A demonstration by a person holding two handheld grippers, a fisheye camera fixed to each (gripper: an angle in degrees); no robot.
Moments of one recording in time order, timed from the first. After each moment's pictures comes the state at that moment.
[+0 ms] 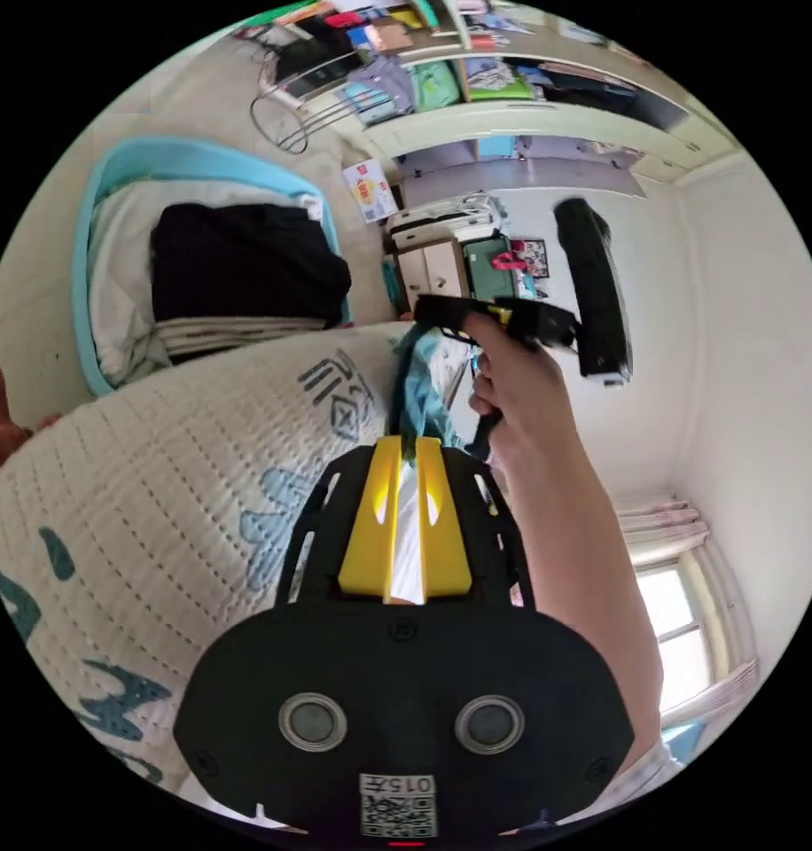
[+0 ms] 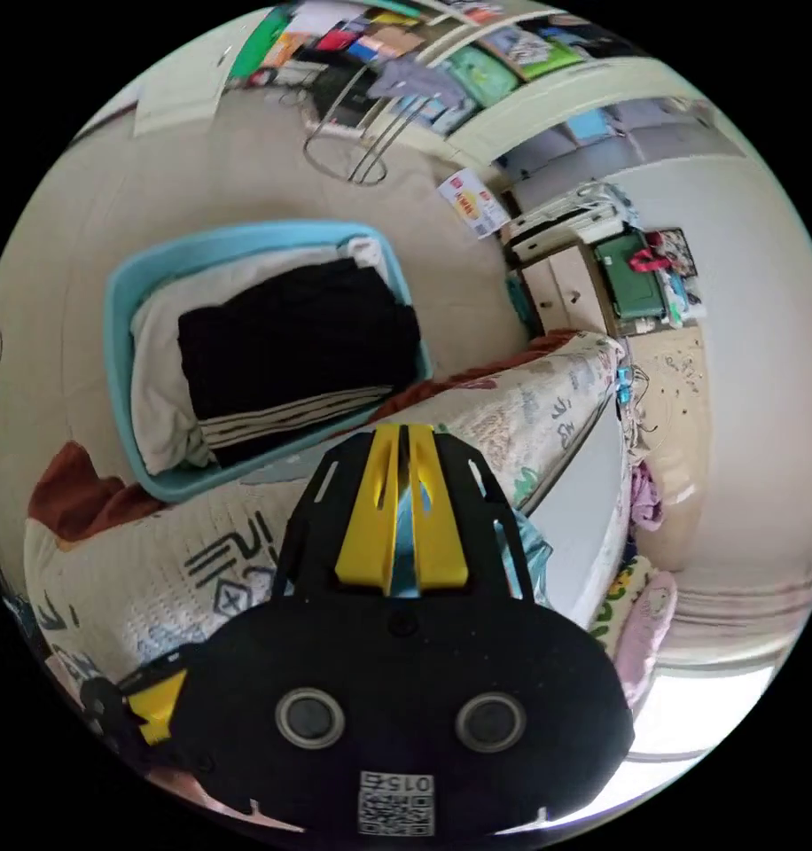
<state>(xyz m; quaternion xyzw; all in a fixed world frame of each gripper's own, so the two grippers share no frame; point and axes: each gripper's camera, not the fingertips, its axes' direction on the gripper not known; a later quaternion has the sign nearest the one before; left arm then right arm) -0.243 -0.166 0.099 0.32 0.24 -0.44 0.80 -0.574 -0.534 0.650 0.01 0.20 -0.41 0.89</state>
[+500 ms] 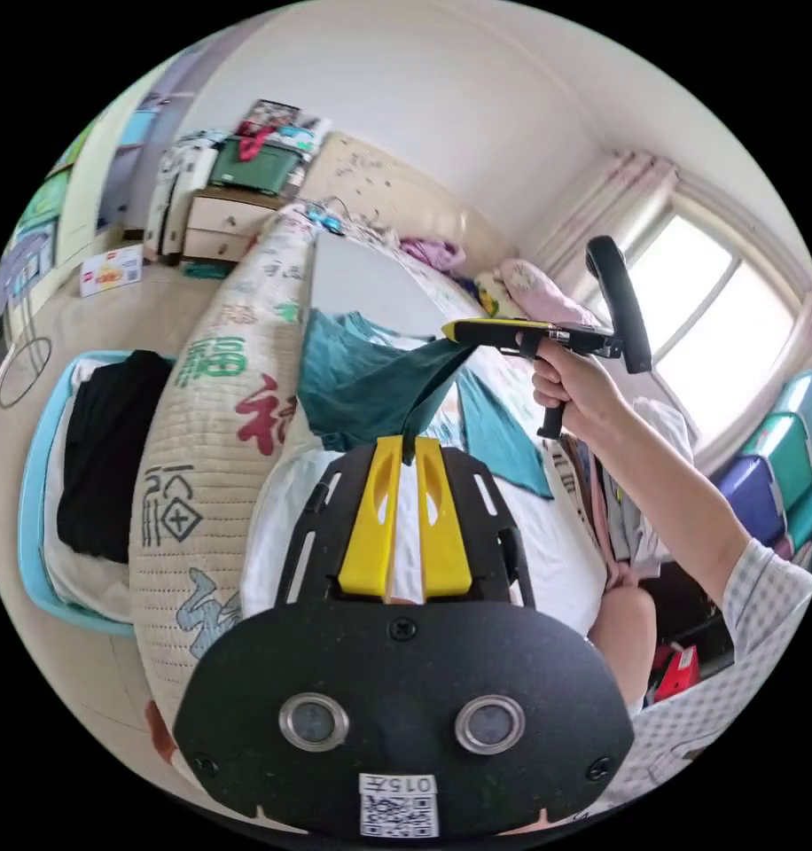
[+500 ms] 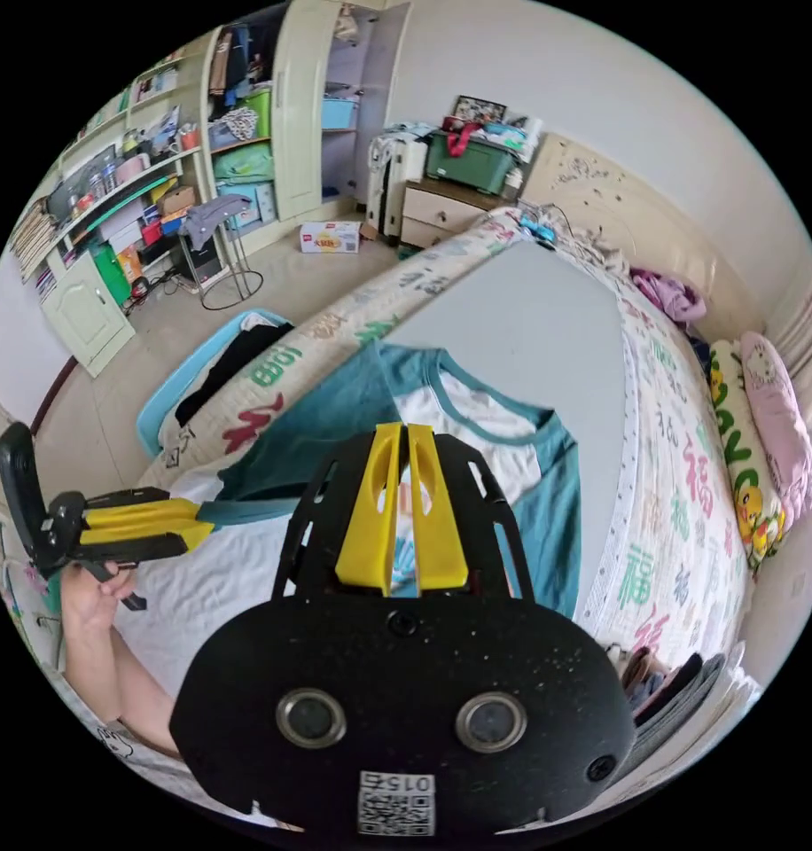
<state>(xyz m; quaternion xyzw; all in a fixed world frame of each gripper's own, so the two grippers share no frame) -0.077 -0.273 0.088 0.15 0.15 0.02 0.98 -0.253 -0.477 0.521 0.03 0.08 -0.14 0.99</state>
